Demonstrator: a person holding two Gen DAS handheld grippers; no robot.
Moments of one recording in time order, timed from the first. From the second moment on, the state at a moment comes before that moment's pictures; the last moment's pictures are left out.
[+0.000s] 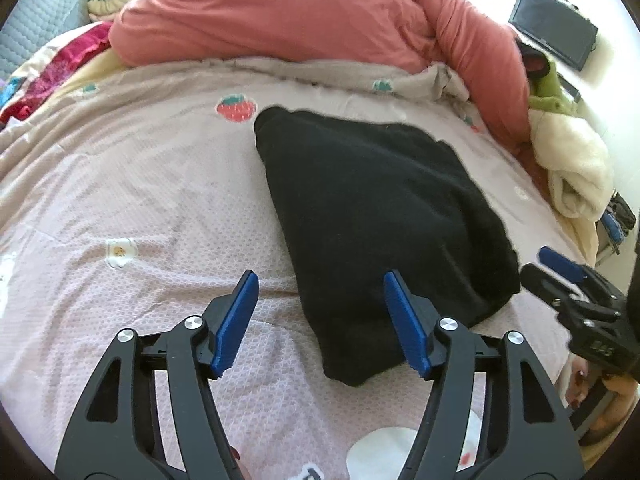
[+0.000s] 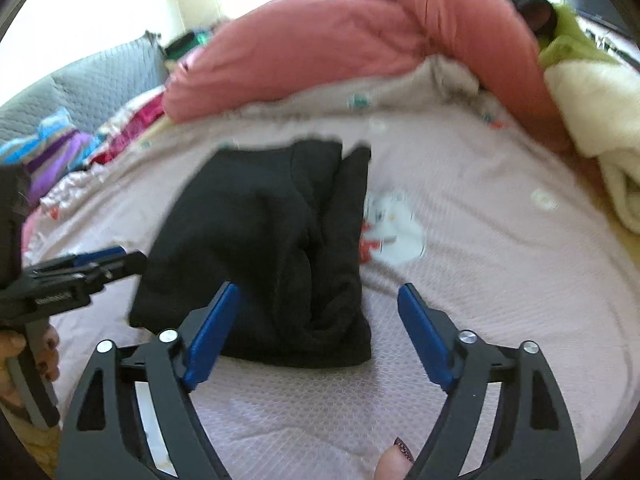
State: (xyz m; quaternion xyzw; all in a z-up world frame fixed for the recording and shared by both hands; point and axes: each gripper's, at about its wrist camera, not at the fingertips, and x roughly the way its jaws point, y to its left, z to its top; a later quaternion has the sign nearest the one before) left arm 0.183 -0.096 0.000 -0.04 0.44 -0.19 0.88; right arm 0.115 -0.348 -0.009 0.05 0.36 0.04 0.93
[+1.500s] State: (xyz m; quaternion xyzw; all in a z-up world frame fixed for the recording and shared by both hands) left arm 0.058 -0.039 -0.016 -0.05 0.43 -0.13 0.89; right arm 0.008 -0.288 -0.038 0.06 0.37 0.01 0.93
